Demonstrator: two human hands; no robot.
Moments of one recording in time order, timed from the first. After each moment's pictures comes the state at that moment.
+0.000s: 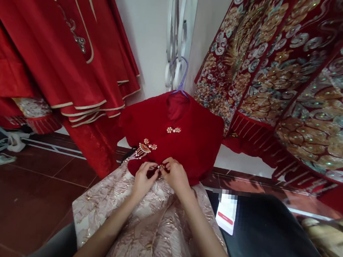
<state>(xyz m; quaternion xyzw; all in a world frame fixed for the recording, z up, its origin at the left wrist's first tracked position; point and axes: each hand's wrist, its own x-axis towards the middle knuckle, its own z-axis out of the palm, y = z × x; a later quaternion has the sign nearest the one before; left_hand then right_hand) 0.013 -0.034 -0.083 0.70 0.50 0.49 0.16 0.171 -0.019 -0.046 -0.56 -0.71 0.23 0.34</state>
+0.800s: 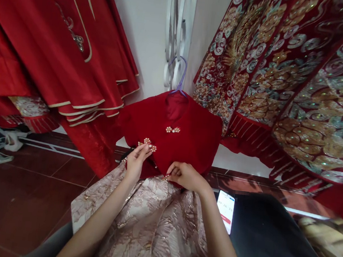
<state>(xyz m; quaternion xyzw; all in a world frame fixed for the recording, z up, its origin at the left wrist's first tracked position) 0.017 0.008 -0.040 0.37 0.39 0.71 0.45 0.225 -0.030 -0.008 -0.44 -0.74 0.44 0.24</state>
